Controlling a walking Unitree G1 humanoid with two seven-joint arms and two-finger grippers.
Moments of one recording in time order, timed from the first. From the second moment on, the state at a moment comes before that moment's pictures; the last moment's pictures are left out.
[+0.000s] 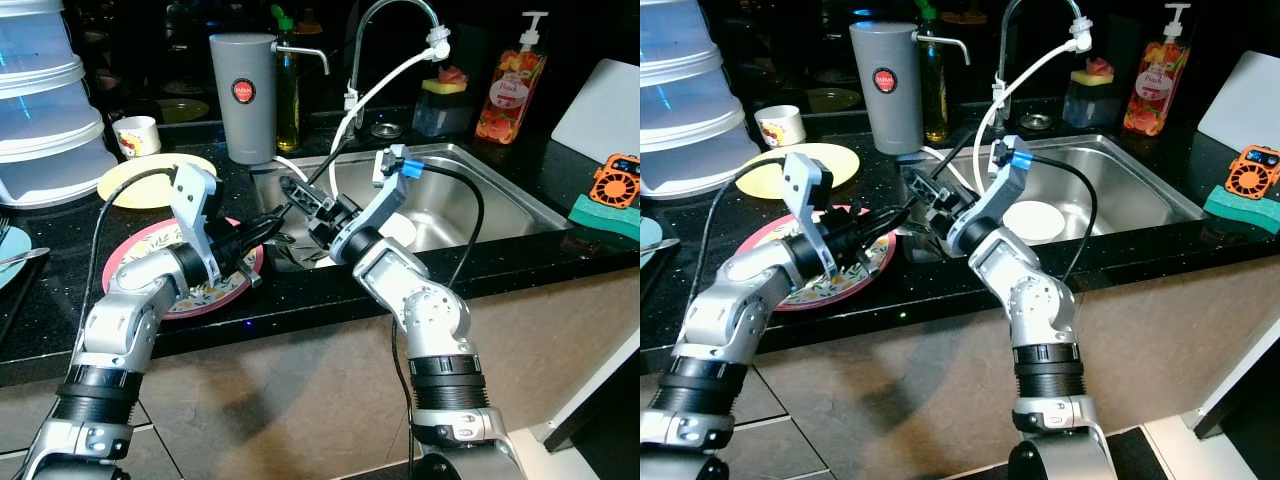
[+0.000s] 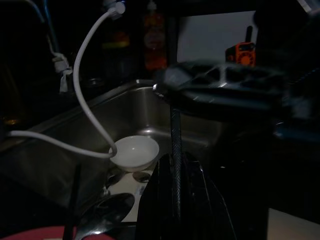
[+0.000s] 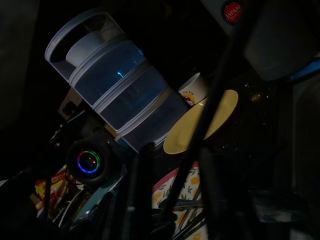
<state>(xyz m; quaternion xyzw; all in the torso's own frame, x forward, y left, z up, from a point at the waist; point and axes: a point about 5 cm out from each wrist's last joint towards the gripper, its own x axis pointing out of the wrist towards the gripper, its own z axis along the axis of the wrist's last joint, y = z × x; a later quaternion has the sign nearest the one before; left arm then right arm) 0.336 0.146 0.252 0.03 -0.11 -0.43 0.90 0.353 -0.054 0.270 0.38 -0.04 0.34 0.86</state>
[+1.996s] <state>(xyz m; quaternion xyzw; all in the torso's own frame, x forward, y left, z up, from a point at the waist) 0.342 0.116 0.240 0.11 -0.07 -0.45 0.88 0.400 -0.061 0.273 0.00 -0.22 0.20 0.95</state>
